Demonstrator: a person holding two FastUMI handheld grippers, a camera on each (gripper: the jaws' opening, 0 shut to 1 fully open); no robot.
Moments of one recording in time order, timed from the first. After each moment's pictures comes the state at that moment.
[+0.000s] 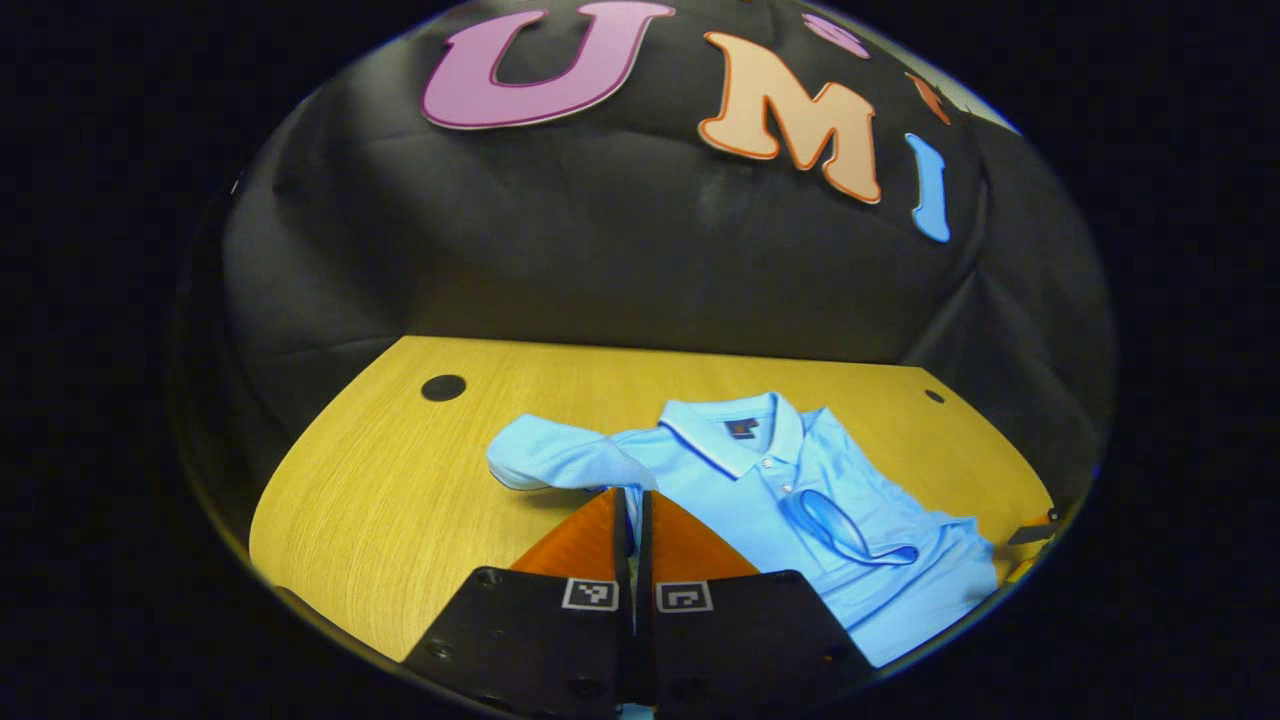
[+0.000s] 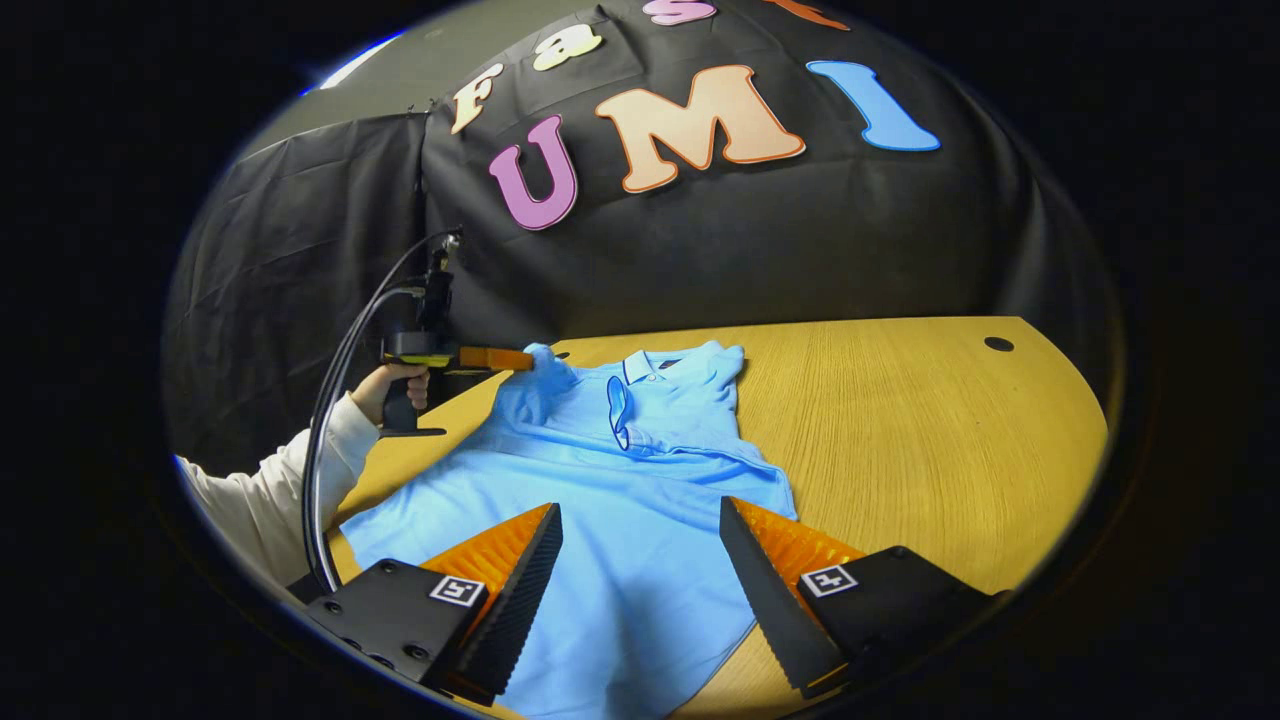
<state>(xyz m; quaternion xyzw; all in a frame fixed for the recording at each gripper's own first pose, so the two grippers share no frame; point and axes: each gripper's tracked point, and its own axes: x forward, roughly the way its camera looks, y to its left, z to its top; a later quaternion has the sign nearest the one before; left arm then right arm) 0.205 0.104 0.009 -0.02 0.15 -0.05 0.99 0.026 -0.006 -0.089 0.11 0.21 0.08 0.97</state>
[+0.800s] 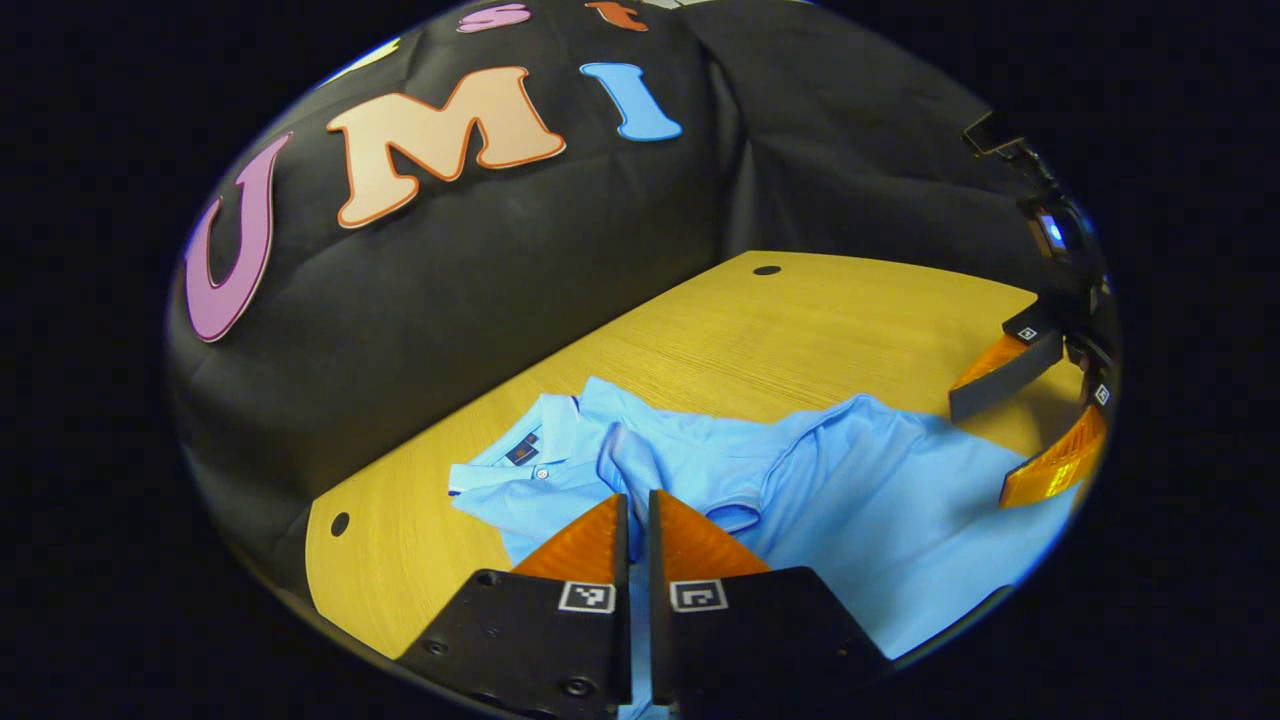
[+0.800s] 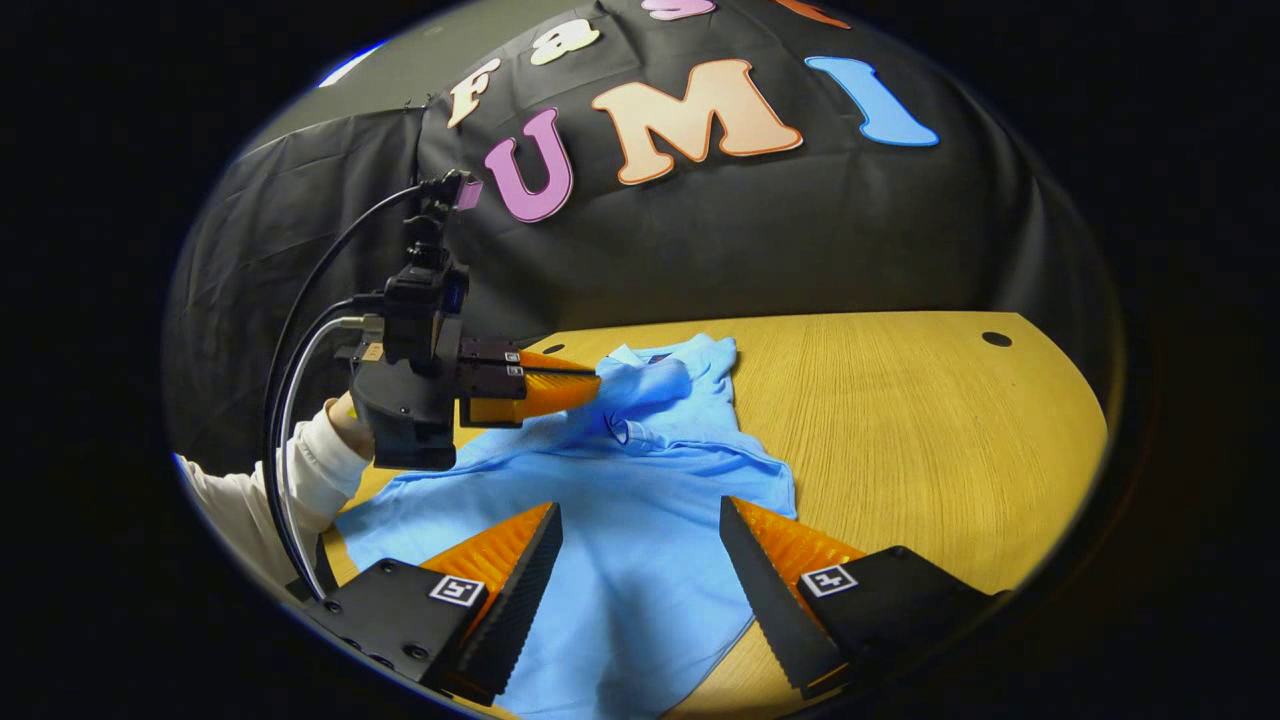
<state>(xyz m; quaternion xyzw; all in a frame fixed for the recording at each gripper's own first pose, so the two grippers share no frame) 0.170 -0.068 -0.038 0.24 0.16 -0.21 0.93 0.027 -0.007 -0.099 0.11 0.22 0.08 0.97</state>
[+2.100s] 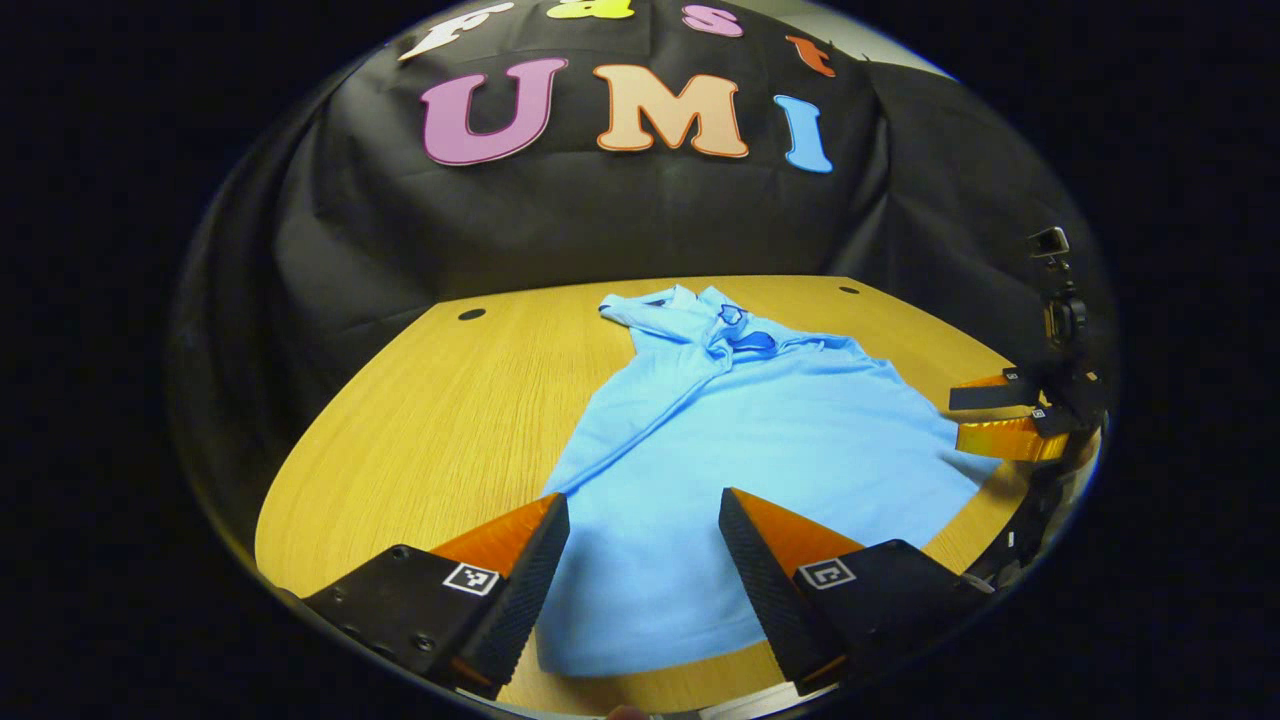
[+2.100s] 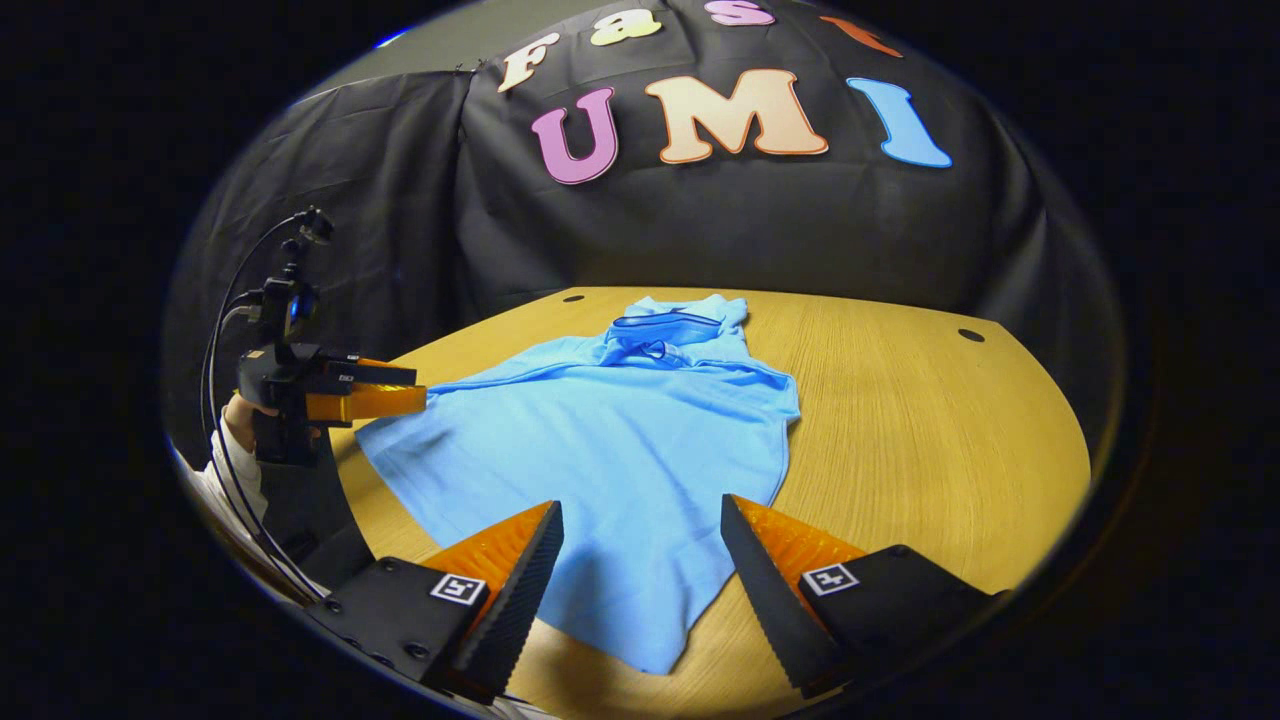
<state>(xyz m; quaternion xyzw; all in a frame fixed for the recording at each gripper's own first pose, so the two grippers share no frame) -0.075 0.063 -0.090 0.05 0.19 -0.03 0.98 -0.081 0.020 -0.124 0.03 0.25 0.07 0.96</state>
